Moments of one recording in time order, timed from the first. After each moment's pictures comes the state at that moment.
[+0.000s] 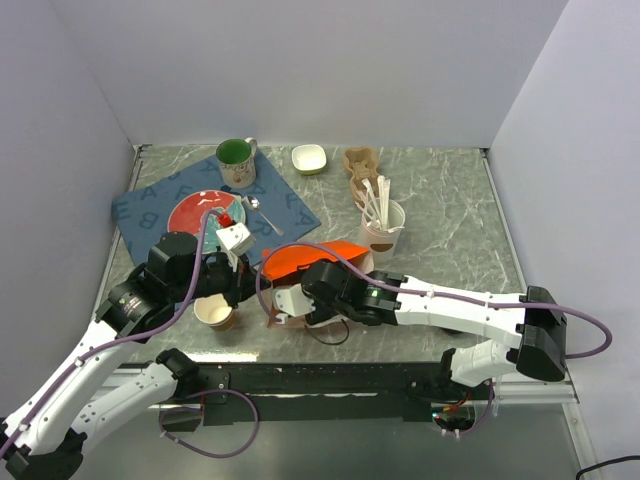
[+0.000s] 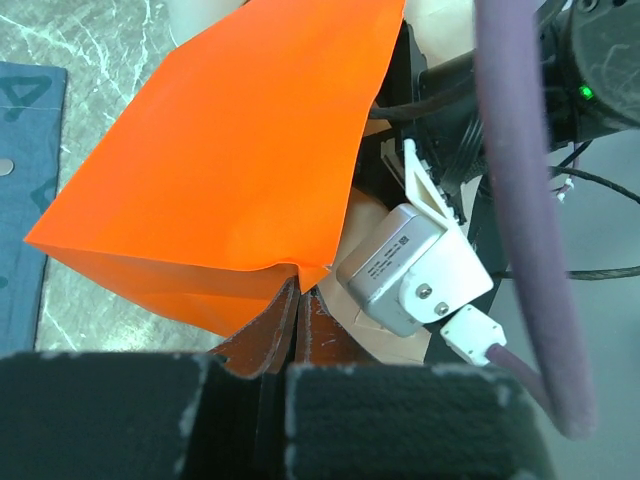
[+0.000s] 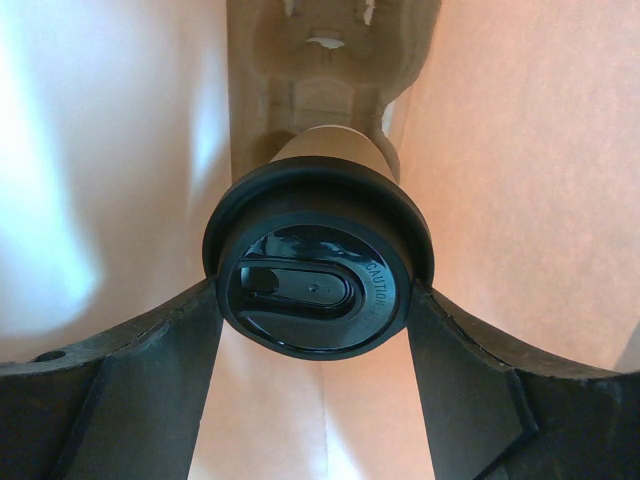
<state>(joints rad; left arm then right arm) -0.63 0.71 0.91 -0.62 0.45 -0.10 1.20 1.36 1.07 -0.60 0.35 -0.84</state>
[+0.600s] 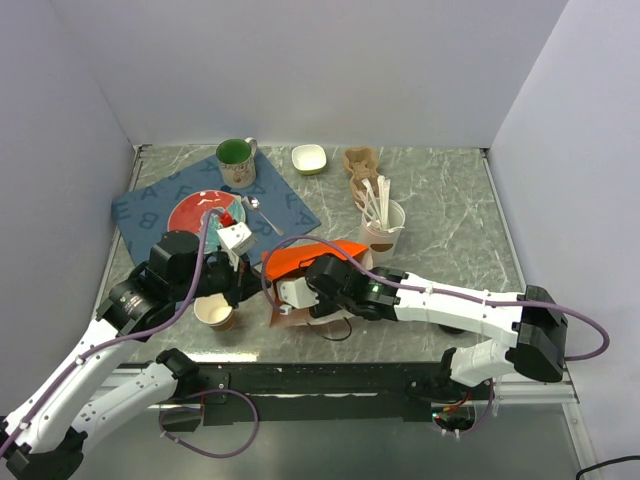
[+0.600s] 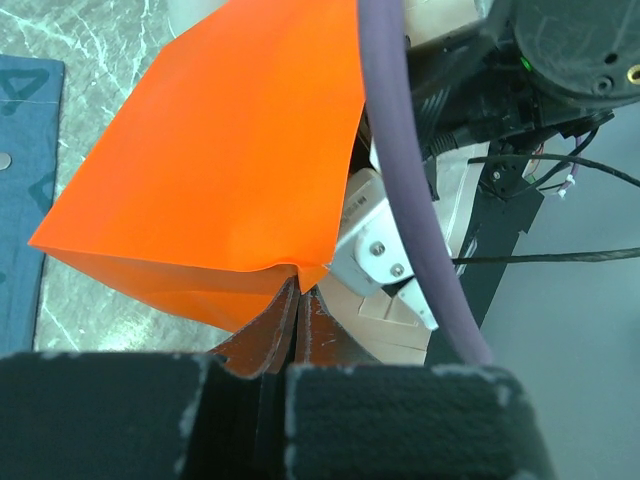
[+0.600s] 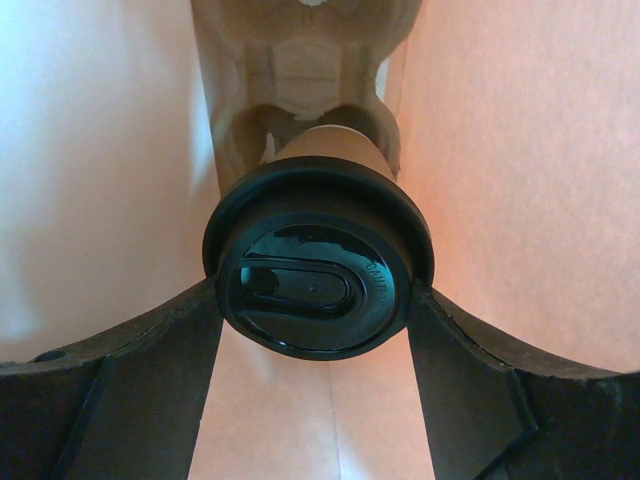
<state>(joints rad) -0.63 0.72 0.92 -0.63 0.45 -0.09 1.15 1.36 1.02 -0.56 0.37 -0.85</state>
